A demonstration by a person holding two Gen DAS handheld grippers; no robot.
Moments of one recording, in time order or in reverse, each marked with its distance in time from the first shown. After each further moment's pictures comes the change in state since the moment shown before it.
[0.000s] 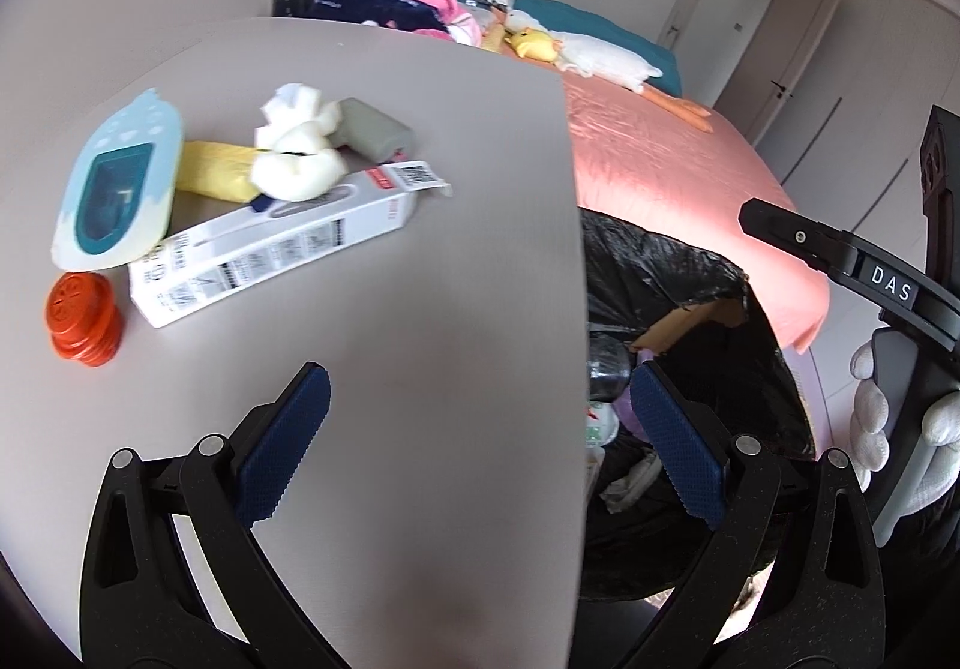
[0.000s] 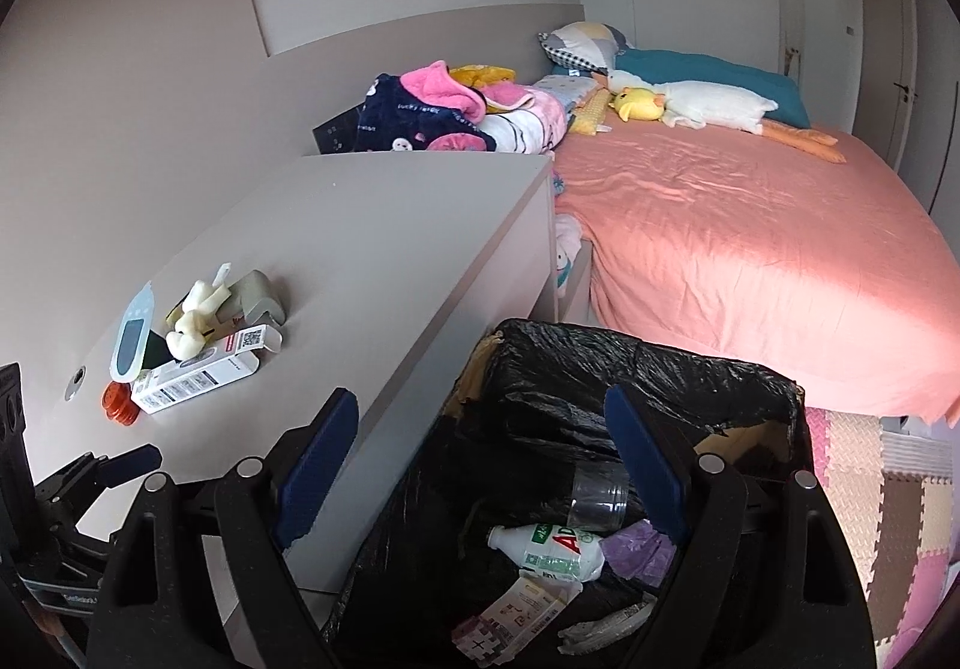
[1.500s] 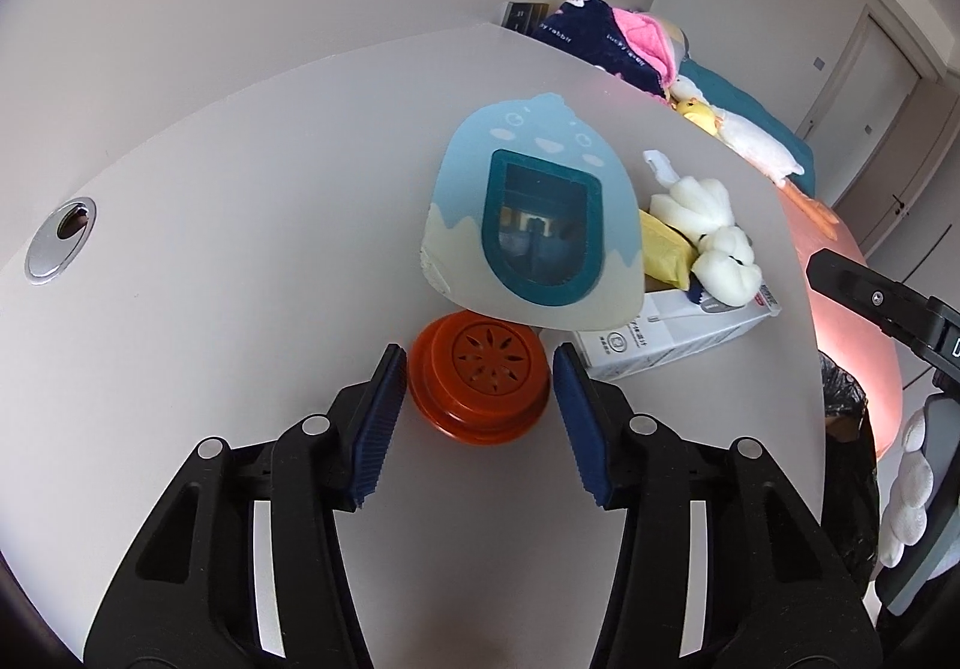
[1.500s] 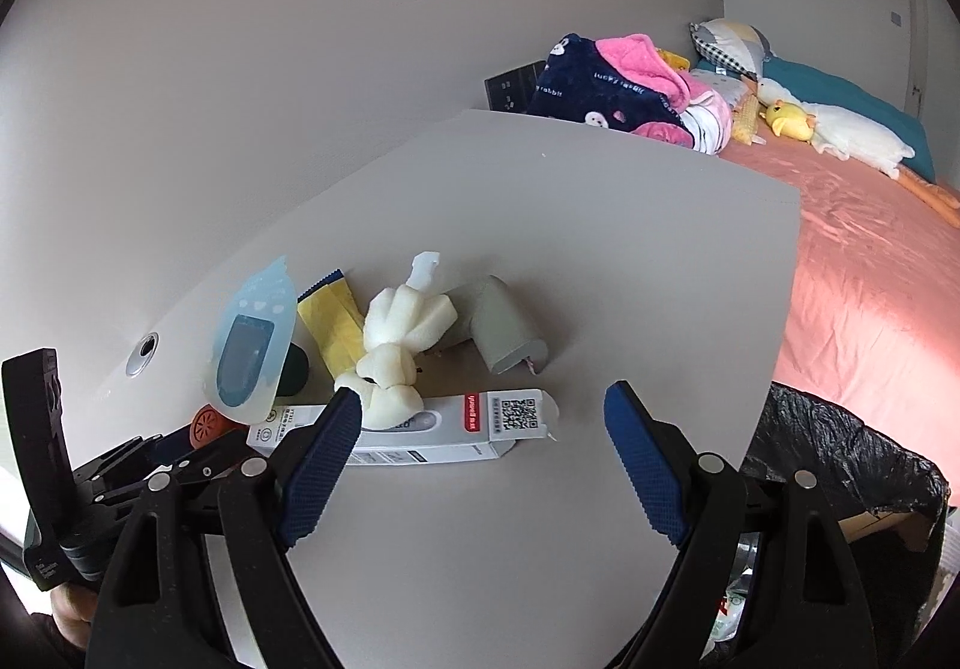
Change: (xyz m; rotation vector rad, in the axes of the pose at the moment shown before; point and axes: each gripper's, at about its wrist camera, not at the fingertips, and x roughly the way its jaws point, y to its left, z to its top) left arm -0.028 0.157 -0.001 -0.259 -0.085 0.228; right arm 0.077 0.158 0.033 -0.154 0.089 0.222
